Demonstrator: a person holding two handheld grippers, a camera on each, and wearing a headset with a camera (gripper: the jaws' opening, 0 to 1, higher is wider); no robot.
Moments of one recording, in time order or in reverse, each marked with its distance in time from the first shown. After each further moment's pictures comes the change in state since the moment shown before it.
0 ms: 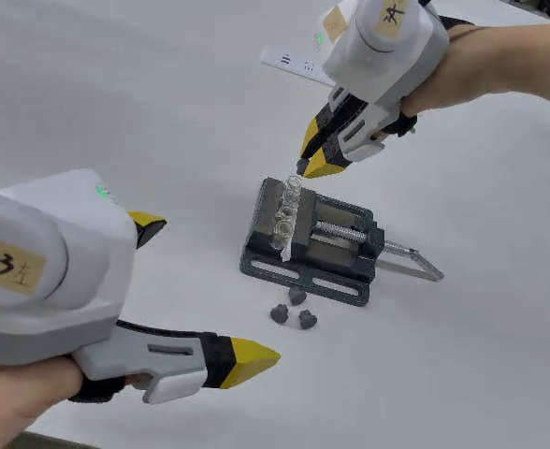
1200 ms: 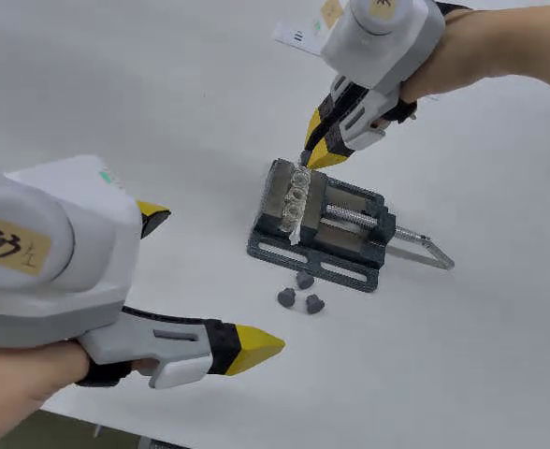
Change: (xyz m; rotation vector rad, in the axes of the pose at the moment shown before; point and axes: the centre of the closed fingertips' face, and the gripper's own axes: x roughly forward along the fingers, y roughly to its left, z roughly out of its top) left arm 0.001 -0.002 -0.011 -0.041 0.008 0.003; right arm 0.009 0.011 -0.005 0.016 0.021 0.049
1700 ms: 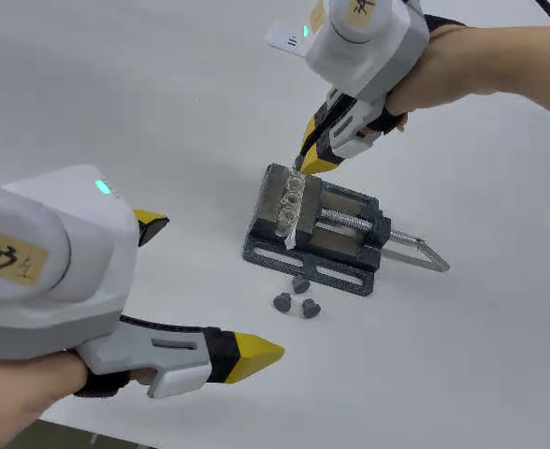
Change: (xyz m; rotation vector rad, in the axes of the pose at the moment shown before) left arm 0.002 -0.006 0.002 -0.003 -0.003 -0.009; right arm 0.000 0.004 -0.002 0.176 0.006 -0.066
